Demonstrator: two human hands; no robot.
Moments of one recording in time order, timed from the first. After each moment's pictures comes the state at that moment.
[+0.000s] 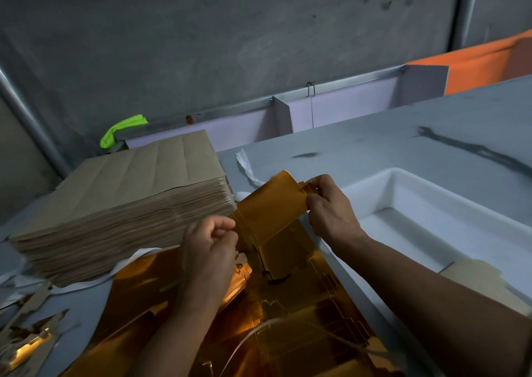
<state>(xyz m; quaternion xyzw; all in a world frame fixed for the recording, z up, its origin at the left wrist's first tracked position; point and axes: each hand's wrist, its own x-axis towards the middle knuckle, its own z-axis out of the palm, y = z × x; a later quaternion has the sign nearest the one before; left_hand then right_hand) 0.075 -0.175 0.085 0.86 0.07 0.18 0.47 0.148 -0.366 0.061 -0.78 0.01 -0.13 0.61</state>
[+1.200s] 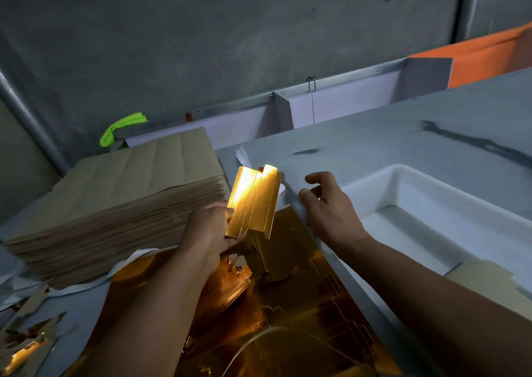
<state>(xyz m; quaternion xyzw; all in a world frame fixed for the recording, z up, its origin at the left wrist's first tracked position) 0.135 -0.179 0.104 0.72 0.18 0.01 0.67 0.139 -0.363 0.068 -0.79 0.00 -0.14 0.59</state>
